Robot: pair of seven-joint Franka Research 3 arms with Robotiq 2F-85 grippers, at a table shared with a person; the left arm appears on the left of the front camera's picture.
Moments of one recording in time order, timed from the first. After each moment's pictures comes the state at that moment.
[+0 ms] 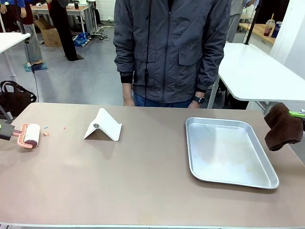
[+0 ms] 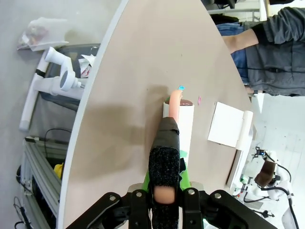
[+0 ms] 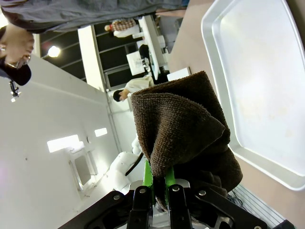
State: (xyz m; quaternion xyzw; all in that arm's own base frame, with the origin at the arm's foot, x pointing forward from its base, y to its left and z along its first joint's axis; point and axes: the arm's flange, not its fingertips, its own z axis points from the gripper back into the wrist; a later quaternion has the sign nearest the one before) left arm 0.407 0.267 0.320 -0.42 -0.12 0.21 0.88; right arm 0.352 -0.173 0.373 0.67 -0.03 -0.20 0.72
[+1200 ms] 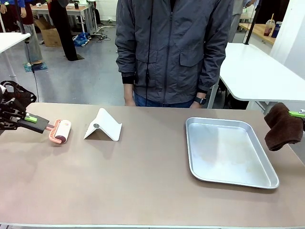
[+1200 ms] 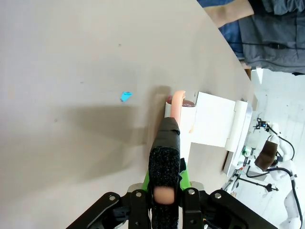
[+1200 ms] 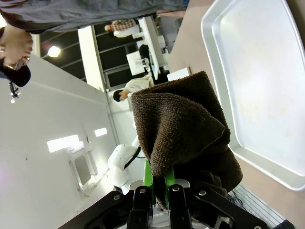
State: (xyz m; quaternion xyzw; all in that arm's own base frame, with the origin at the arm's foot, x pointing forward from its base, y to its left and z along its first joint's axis) left arm 0.486 0.180 0.315 -0.44 -0.06 0.14 0.89; right arm 0.352 -0.173 0.373 0.66 -0.03 -0.20 0.72
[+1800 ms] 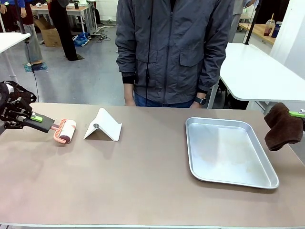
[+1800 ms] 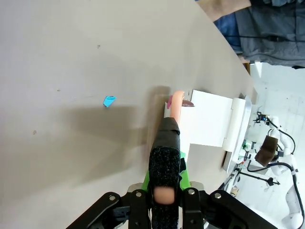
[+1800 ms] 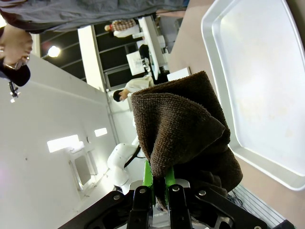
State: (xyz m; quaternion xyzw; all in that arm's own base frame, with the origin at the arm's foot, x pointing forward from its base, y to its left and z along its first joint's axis) left arm 0.493 0.168 0.315 -0.44 -0.06 0.12 0.89; right arm 0.352 -0.173 0.373 0.66 -0.03 -0.20 0.72
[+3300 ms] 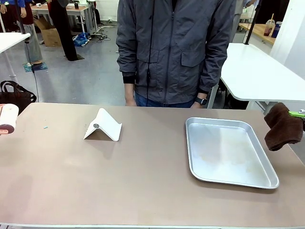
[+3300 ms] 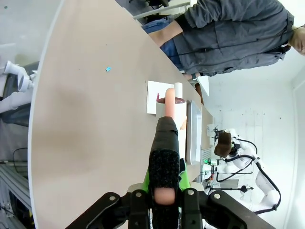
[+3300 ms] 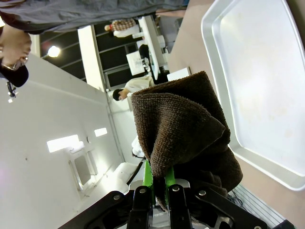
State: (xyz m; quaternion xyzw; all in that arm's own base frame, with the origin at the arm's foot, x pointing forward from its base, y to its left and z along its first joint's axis) left arm 0.325 0.300 0.383 -0.53 -0.19 0.13 0.82; right arm 0.352 -0.172 0.373 0.66 -0.03 -0.20 0.72
